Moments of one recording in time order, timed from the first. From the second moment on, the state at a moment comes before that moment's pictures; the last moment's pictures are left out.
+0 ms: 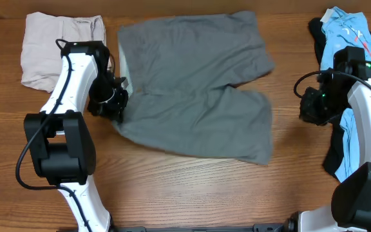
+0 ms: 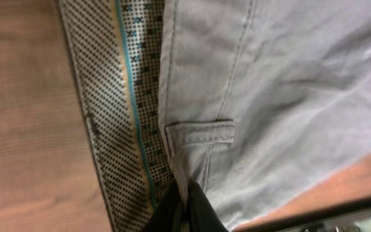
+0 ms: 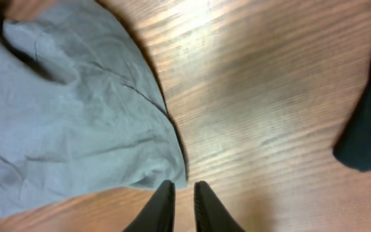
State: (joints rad) left arm 0.01 2.08 1.70 -1.47 0.17 0.10; right arm -0.21 1.69 1.45 -1.33 -0.18 0.21
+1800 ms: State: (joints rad) left arm -0.13 1.73 1.06 -0.89 -0.06 -0.81; right arm 0.13 1.55 0.76 -0.73 -0.13 0.68
